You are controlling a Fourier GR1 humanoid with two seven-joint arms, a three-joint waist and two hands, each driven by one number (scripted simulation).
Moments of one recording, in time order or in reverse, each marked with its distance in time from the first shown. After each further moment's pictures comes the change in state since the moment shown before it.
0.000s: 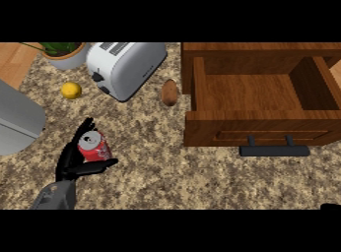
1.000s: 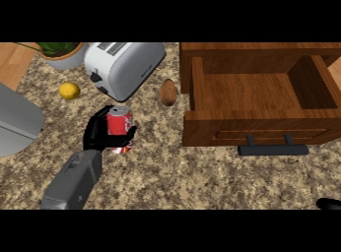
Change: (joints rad) left arm -0.300 -0.063 0.045 0.257 0.042 0.047 -0.102; right arm -0.034 0.016 0.011 -0.015 0.045 -0.018 0.014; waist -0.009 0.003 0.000
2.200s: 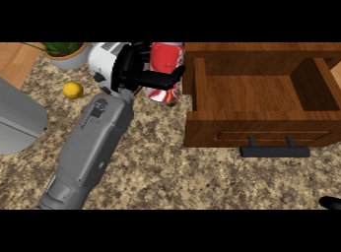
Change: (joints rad) left arm -0.248 -0.071 -0.277 -0.567 0.095 0.233 0.625; right arm 0.003 0.001 -0.018 -0.009 0.028 -0.008 -0.004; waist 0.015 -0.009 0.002
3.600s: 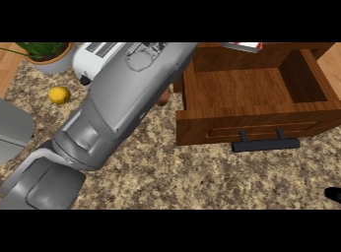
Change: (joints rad) left arm -0.655 -0.002 -0.198 0.405 0.181 0.270 0.220; right arm -0.091 -0.042 -0.011 0.007 -0.023 -0.011 0.053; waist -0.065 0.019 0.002
